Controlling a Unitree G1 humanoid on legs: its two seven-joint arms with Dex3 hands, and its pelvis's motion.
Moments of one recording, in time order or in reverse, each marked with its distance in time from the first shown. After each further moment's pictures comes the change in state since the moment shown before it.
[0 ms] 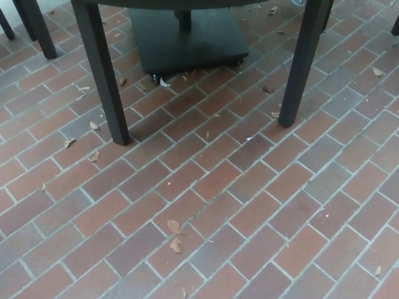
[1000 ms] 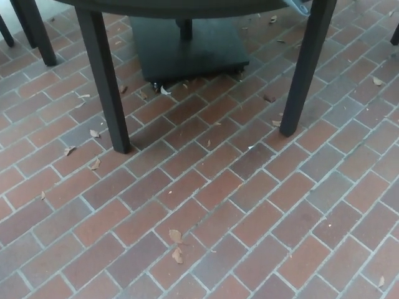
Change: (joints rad) left_arm -0.063 0.041 0.080 0.063 -0.090 -0.076 -0.110; right_arm -0.049 -0.084 -0.005 0.047 0.018 -0.119 0.012
